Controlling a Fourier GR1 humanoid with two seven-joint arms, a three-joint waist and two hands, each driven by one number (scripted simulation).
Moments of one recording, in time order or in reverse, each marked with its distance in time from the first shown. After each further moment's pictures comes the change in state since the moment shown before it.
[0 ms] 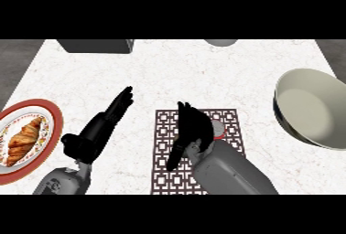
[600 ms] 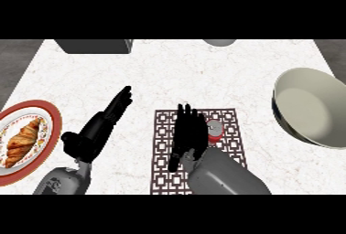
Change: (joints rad) left arm 0.002 -0.017 0.024 0.010 -0.015 -0.013 0.005; right arm 0.008 -0.003 0.114 0.060 0.147 -0.084 -0.004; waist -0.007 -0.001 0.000
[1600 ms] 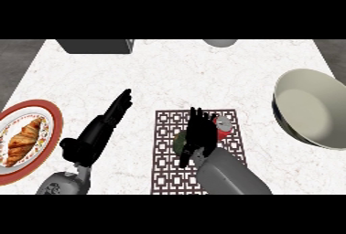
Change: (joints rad) left arm 0.037 -0.026 0.019 -0.027 -0.041 -0.033 -0.002; right arm 0.068 0.003 -0.062 0.145 0.078 -0.074 -0.094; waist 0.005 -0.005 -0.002
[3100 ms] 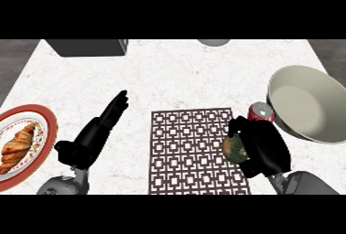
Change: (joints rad) left arm 0.039 -0.050 0.060 -0.030 -0.049 -0.041 0.019; right arm 0.221 -0.553 0.038 -0.546 0.136 -0.023 -0.487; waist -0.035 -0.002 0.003
